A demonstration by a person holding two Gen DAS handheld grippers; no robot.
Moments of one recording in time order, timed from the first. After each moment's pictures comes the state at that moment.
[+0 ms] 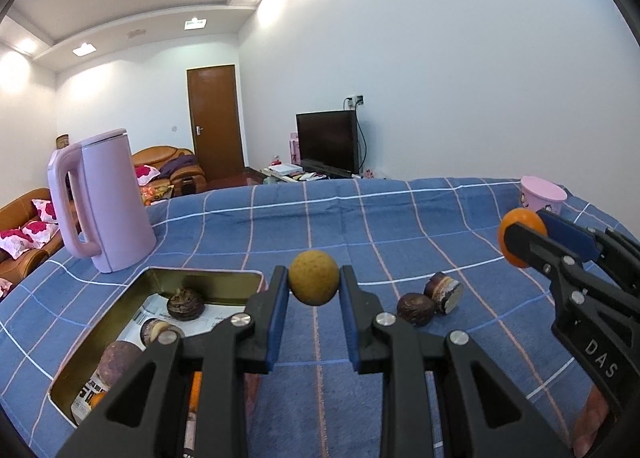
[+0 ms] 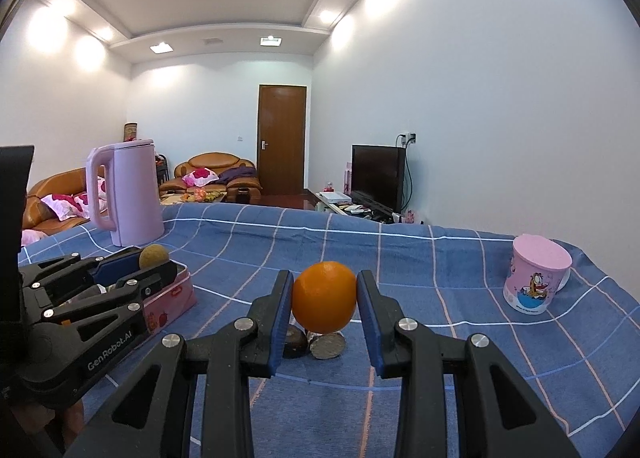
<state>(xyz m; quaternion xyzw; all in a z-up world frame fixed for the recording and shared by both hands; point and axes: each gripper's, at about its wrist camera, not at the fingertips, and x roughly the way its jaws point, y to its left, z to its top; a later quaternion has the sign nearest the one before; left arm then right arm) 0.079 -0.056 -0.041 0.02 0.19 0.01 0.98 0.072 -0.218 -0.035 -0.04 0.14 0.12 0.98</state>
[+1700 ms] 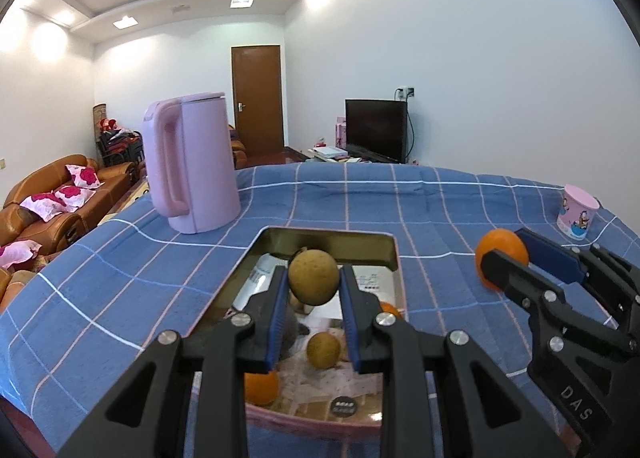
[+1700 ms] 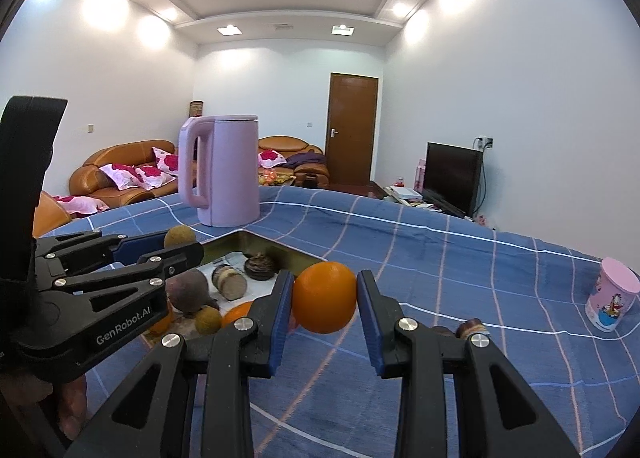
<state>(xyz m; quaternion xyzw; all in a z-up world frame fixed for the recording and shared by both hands) 0.033 0.046 -0.039 -0.01 0.22 0.08 0.97 0.050 -0.103 -0.041 -0.08 0.16 0.24 0.95</state>
